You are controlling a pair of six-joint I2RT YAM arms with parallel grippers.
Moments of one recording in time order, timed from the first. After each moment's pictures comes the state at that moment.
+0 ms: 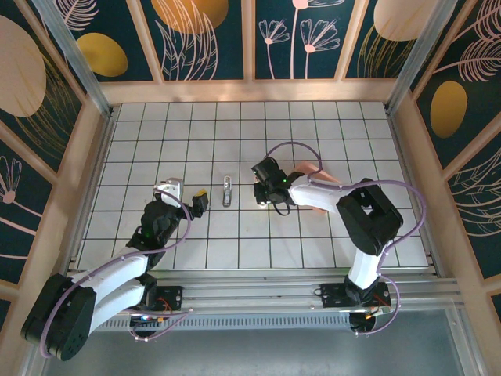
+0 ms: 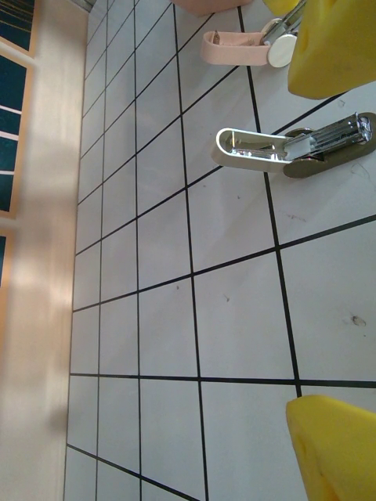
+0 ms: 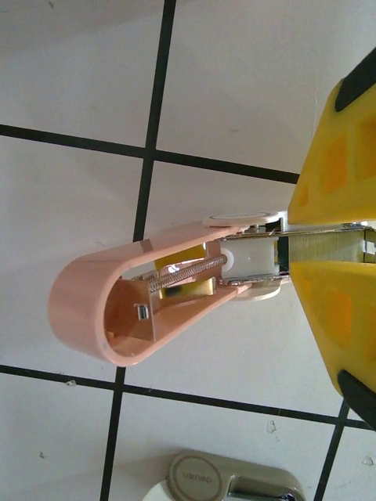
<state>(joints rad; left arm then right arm) -0.43 0.98 0.16 0.58 -0.09 -0.22 0.76 1.79 1.07 -0.32 0.10 0.55</state>
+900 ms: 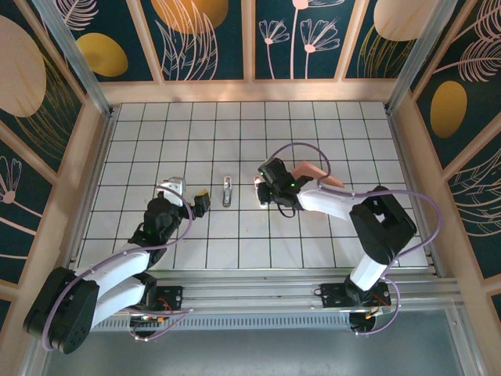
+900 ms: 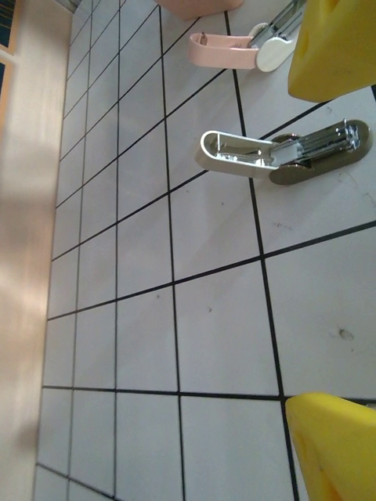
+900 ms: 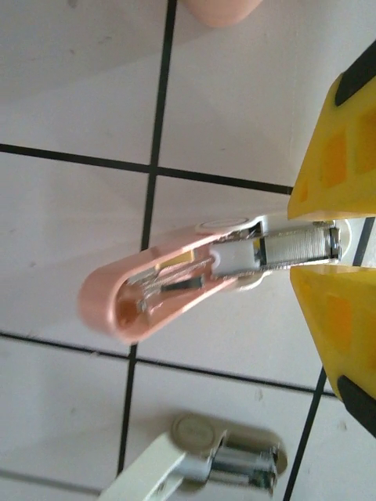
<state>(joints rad) -0.43 1.05 0.20 0.55 -0.05 -0.26 0.75 1.66 0.98 -0.26 0.10 0.57</state>
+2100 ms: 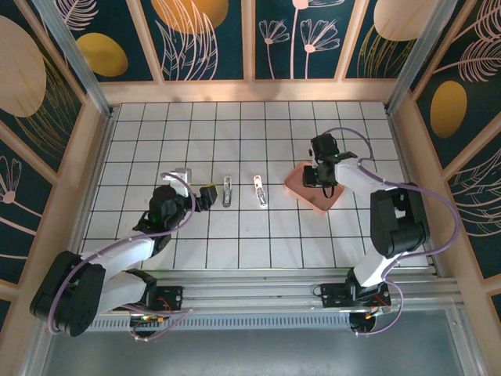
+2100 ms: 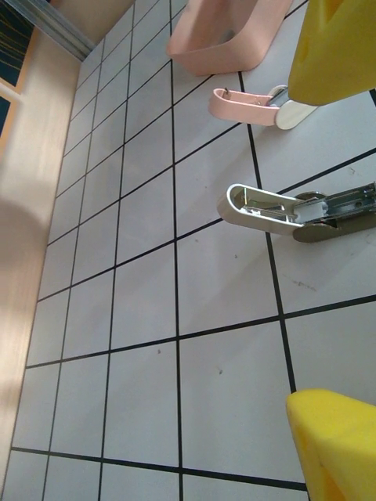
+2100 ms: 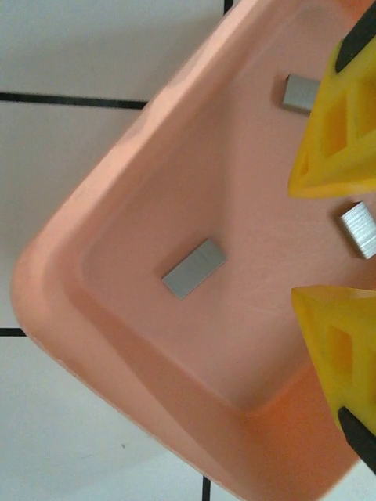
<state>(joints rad) -0.43 1.15 0.31 0.53 0.04 -0.35 0.30 1.67 1.08 -0.56 0.00 0.23</state>
